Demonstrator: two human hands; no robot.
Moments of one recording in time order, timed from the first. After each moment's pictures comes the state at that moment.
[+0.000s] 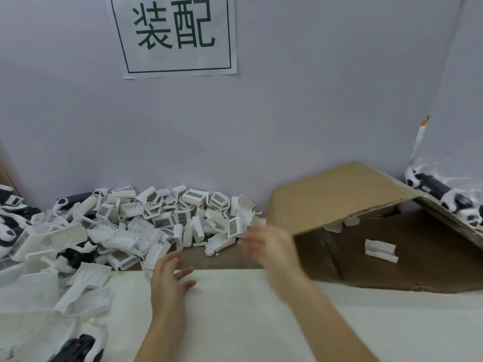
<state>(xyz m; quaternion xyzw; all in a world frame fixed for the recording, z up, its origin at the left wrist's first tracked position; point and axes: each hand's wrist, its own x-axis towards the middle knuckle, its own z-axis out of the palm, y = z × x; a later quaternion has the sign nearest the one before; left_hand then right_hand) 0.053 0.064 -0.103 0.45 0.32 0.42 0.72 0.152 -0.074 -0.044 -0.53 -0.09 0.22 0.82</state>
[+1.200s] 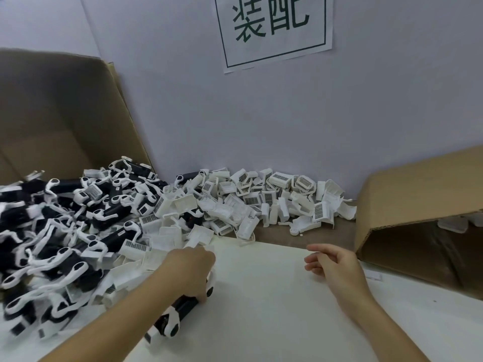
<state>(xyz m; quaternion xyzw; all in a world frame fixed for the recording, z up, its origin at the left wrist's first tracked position) -0.078 0.092 -0.013 0.90 0.36 -0.23 -0.11 0.130 -0.064 -0.114 -0.68 -0.22 0.20 0.67</state>
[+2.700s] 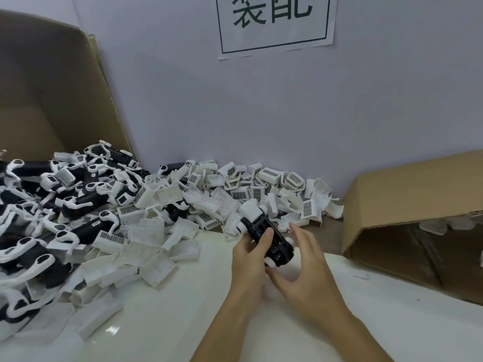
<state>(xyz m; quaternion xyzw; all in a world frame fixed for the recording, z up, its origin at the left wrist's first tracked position) 0.021 0.033 -0.094 0.49 0.26 0.38 0.74 0.103 -0.058 -0.122 -0.72 -0.48 -0.03 0.50</state>
